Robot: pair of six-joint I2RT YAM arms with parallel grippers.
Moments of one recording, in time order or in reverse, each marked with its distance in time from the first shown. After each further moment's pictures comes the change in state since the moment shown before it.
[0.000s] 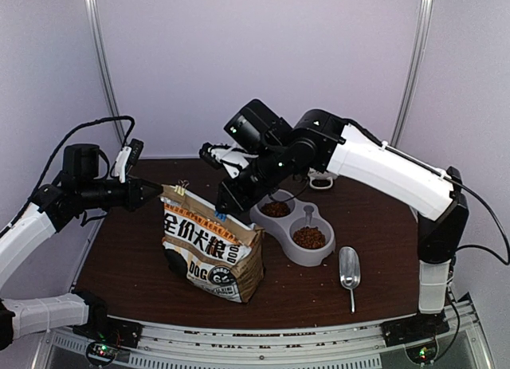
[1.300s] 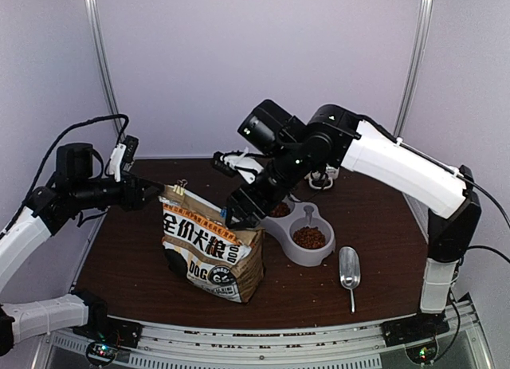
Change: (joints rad) left arm 0.000 -0.042 0.001 0.005 -0.016 0.035; right arm -0.024 -0.055 -0.039 -0.134 -0.058 -0.085
